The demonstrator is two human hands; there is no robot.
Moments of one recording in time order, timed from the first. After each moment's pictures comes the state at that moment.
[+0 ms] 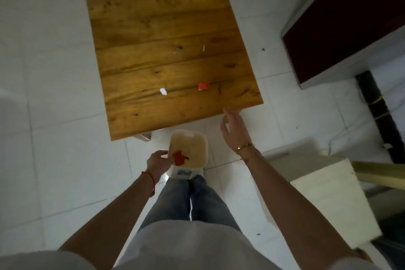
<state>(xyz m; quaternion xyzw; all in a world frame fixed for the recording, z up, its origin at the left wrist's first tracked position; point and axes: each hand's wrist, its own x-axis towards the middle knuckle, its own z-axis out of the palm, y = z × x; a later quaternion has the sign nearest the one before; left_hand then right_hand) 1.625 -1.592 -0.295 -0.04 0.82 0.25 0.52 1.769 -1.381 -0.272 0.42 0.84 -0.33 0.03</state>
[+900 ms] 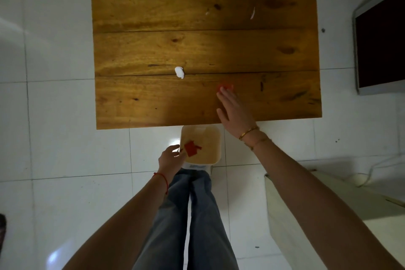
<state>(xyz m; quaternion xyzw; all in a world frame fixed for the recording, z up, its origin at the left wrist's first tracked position) 1.618 -1.551 -0.483 -0.11 0.82 0.28 0.49 1.660 -1.316 -0.470 0.21 0.93 -0.25 0.16</state>
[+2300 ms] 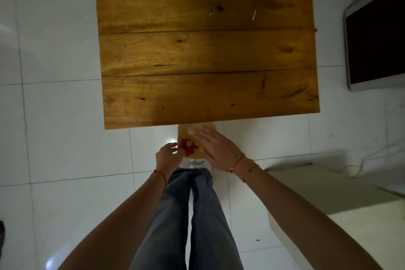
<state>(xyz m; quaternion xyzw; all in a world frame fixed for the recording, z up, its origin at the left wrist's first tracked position) 1.593 -1.574 -0.466 -0.06 0.84 0.26 0.48 1.692 -1.416 -0.448 0.05 0.93 -0.29 0.22</state>
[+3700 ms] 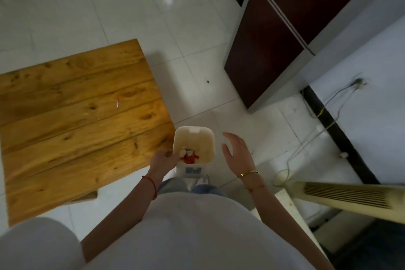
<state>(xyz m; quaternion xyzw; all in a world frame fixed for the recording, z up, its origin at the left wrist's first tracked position) 1.806 -1.216 -0.223 0.11 0.81 0.29 0.50 2.010 -1.097 -0.215 0.49 0.81 -0.32 -0.06</state>
